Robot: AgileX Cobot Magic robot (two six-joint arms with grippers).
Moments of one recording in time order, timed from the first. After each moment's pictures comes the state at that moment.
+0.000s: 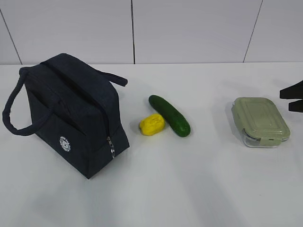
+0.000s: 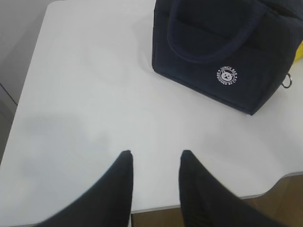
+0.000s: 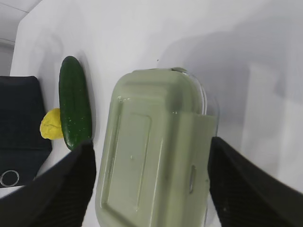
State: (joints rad) left arm -0.07 0.01 -0.52 0.00 1.10 -0.02; right arm -0.52 2.15 -1.40 1.16 1.18 -1.13
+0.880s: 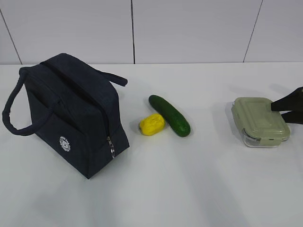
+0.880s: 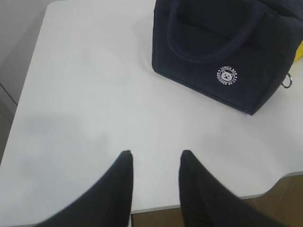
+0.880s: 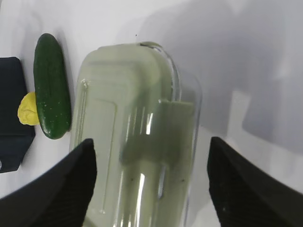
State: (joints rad) left arm -0.07 0.01 -0.52 0.00 1.10 -0.02; right arm -0.49 2.24 -1.44 1.11 1.18 -1.12
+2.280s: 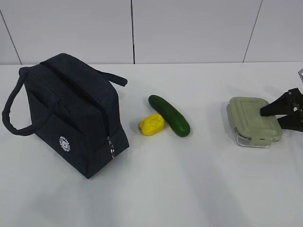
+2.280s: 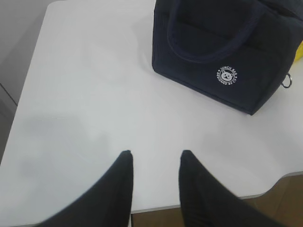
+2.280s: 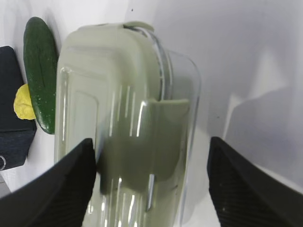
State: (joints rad) left arm -0.07 0.01 -0.52 0.00 1.10 -0.02; right arm -0.43 2.28 -1.46 1.06 1.18 -1.00
